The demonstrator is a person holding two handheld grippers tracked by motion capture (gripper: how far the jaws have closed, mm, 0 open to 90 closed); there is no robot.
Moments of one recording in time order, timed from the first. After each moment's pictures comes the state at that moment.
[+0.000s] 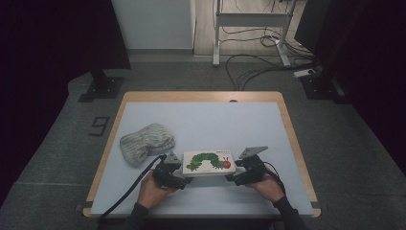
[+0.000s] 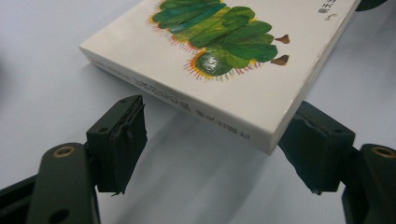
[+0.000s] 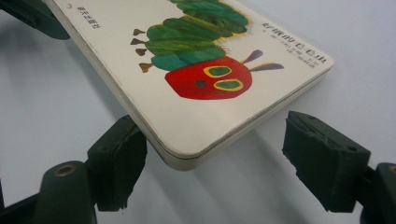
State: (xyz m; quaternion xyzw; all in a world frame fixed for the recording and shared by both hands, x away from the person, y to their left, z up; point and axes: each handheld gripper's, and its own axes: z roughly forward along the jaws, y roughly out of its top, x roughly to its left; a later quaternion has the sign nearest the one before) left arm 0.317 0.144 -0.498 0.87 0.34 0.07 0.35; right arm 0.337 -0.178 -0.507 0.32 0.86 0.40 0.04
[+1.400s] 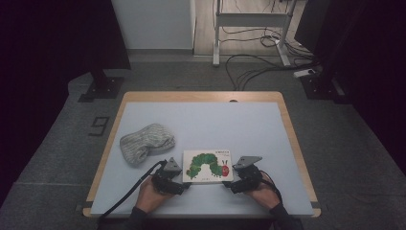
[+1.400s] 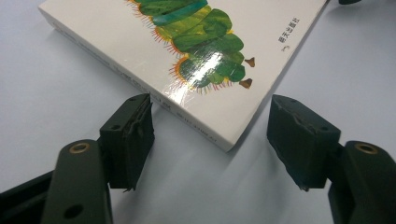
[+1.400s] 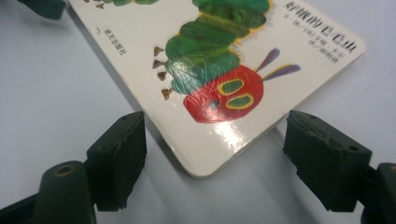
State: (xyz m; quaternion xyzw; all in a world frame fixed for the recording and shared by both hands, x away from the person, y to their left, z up) left arm 0.309 0.150 -0.516 0.89 0.31 0.07 0.34; right arm 0.321 -0.166 -0.528 0.29 0.87 0.38 0.10
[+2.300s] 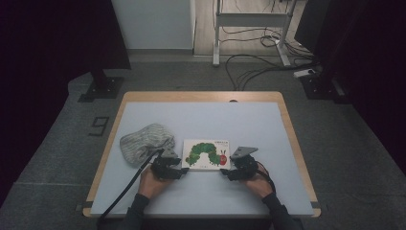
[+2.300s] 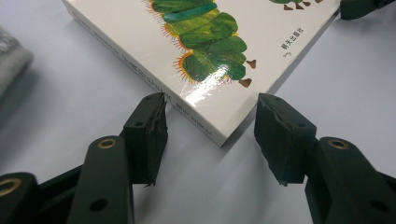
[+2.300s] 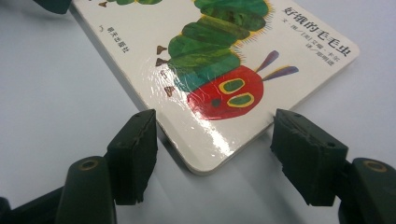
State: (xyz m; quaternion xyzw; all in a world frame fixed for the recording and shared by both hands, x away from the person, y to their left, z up) left arm 0.354 0.158 -0.518 0.87 0.33 0.08 0.35; right arm 0.356 -0.157 -0.530 0.30 0.86 0.38 0.13
